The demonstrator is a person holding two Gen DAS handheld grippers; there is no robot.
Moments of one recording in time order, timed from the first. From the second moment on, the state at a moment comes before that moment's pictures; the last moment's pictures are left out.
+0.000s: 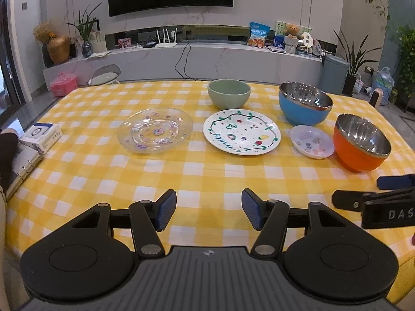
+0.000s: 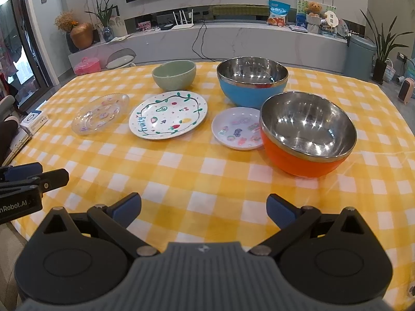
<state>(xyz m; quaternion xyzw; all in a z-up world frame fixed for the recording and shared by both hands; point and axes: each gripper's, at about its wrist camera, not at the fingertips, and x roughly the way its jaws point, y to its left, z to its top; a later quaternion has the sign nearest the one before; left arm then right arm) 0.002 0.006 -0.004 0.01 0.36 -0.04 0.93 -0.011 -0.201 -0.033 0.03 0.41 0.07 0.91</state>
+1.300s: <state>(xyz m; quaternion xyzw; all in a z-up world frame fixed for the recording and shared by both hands) 0.160 0.089 -0.003 0.05 0.36 0.01 0.93 0.091 -0.120 -0.037 0.09 0.30 0.14 0.94</state>
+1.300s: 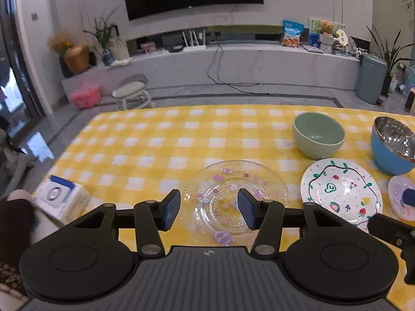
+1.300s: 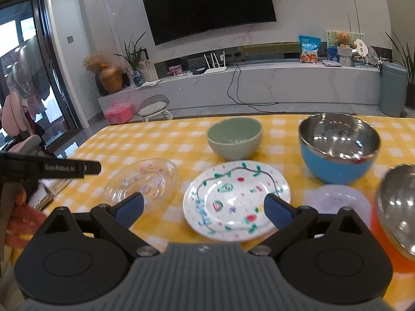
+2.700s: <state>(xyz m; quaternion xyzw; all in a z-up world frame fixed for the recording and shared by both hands) 0.212 0.167 -0.071 -0.10 0.38 -0.04 0.92 0.169 -0.060 -0.104 0.25 0.38 0.17 0.87</state>
